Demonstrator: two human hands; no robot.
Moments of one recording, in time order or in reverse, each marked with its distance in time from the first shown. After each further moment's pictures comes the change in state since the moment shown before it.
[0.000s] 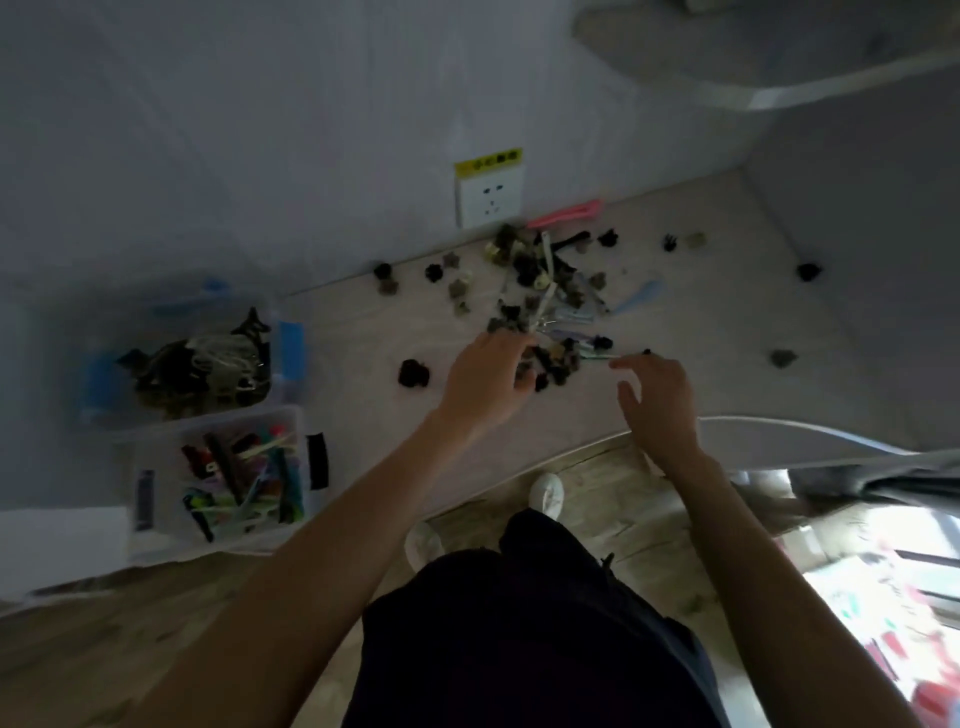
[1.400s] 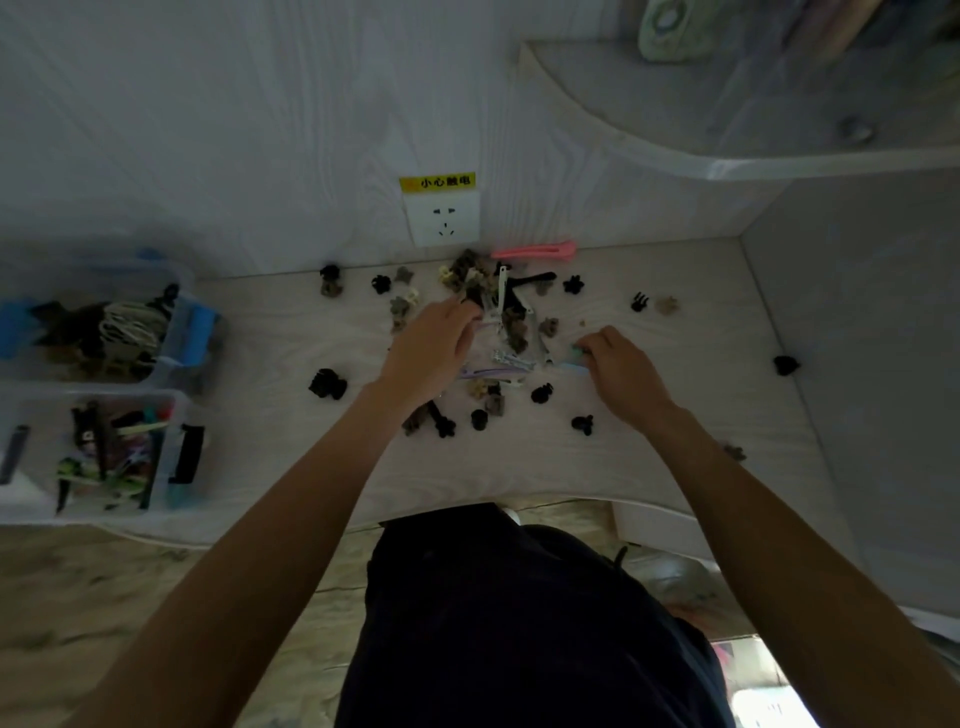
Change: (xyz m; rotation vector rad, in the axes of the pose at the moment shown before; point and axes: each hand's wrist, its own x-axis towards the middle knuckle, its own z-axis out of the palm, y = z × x) left_hand 0.079 0.020 0.015 0.096 0.247 -0.125; right_hand 0.150 0.074 -0.010 -0.148 -0.304 -0.449
